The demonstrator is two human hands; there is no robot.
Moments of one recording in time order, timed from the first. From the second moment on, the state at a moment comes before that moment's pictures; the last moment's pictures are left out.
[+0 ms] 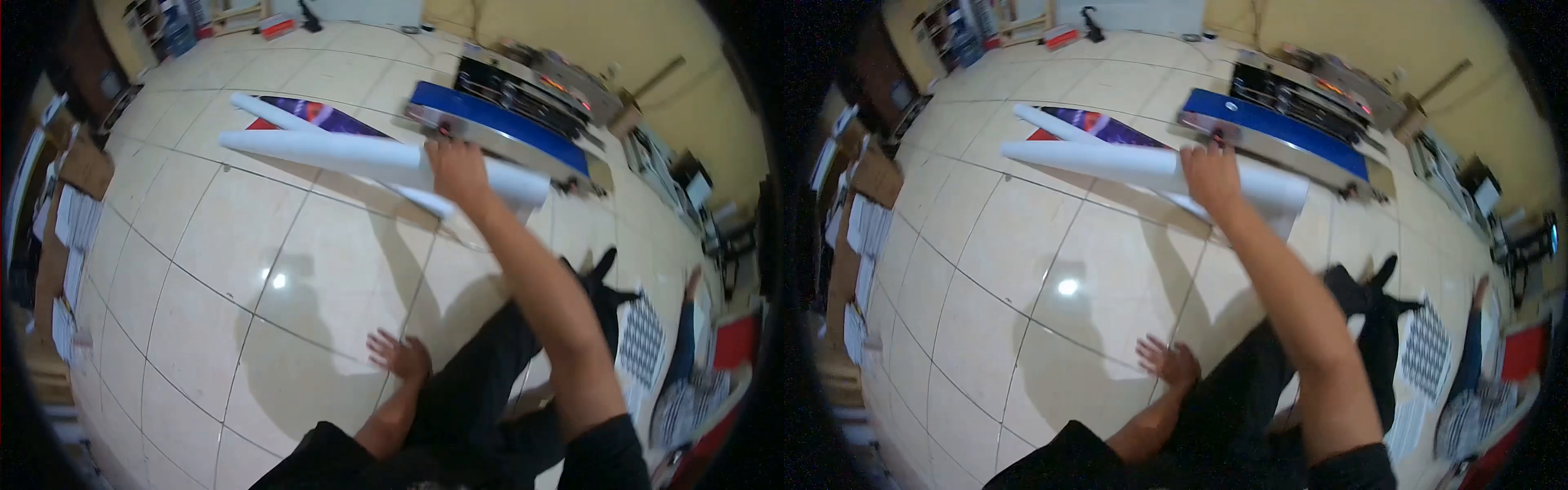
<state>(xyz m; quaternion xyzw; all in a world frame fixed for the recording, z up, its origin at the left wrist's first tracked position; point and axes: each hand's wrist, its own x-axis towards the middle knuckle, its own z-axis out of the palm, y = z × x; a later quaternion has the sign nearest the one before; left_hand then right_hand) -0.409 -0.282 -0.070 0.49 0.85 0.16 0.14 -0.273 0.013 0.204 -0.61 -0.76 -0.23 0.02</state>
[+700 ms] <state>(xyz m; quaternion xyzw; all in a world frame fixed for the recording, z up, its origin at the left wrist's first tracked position) -0.646 -0.427 -0.045 0.77 0.63 -0.01 0.12 -0.129 -0.176 0.534 -0.59 -0.54 -0.59 0.10</state>
